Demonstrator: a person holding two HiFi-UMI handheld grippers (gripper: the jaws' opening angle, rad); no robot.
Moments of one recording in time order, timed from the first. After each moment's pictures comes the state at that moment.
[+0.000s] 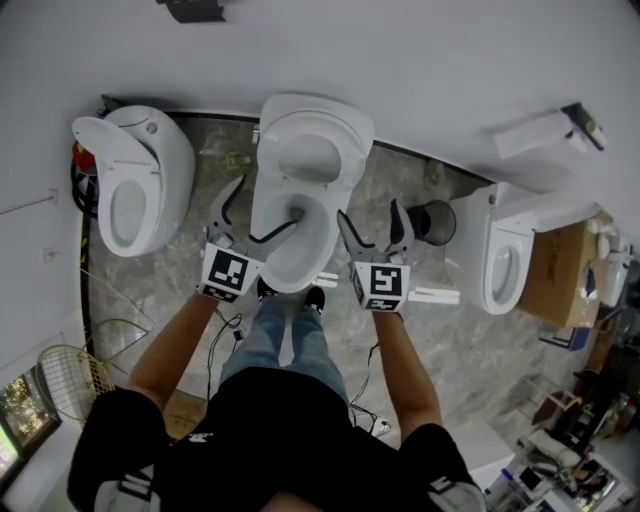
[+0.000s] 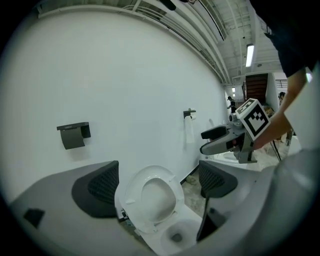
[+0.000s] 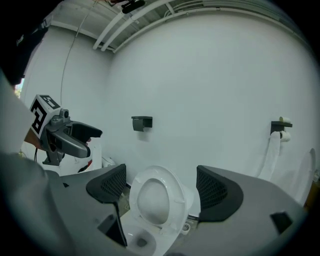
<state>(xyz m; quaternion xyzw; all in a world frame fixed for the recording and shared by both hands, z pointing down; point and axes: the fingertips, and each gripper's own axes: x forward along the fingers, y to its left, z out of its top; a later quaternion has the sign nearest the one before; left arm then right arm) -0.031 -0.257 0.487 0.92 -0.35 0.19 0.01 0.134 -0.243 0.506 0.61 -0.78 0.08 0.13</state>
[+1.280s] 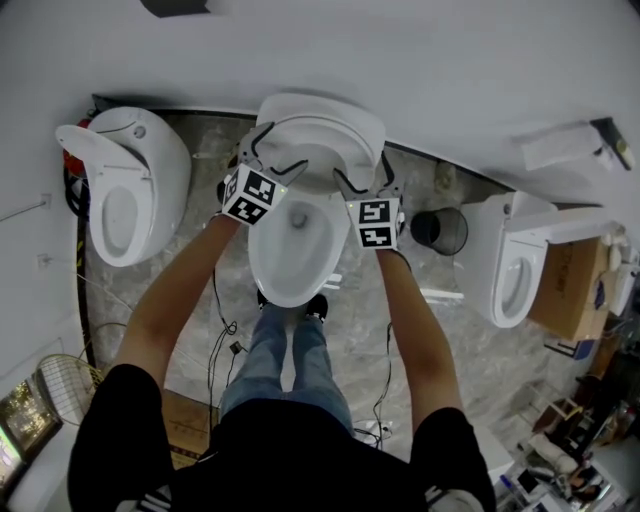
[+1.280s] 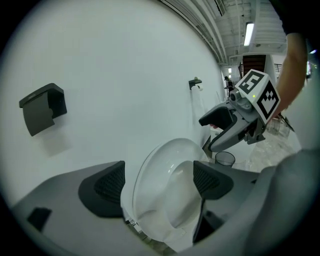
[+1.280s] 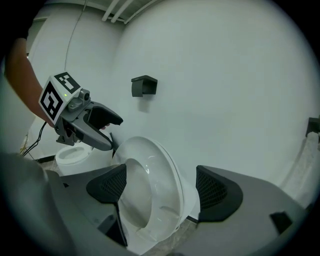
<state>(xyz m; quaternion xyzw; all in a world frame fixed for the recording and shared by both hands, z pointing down) 0.009 -0.427 0.648 0.90 -0.32 0.29 0.00 0.135 -0.395 0.648 0.55 -0.79 0.08 0.26</state>
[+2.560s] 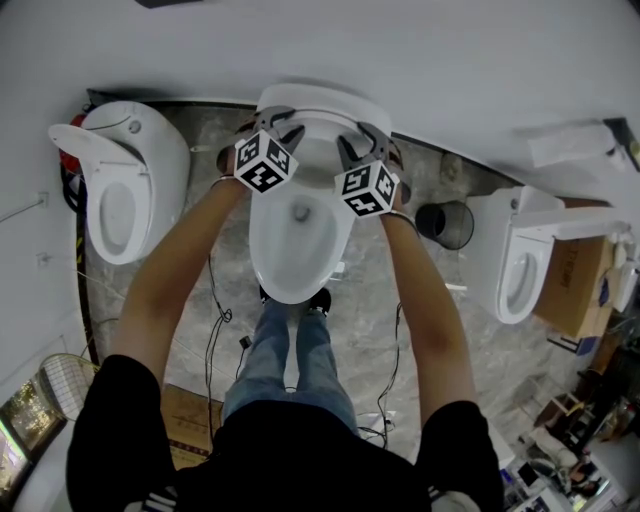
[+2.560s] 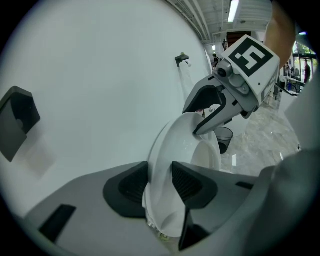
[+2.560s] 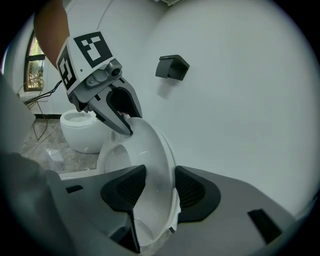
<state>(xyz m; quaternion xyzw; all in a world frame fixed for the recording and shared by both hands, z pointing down) 0.023 -0.472 0.690 0.88 -0.26 0.40 -0.07 0.114 -0.450 0.675 0.46 -0.79 -0.04 0.40</state>
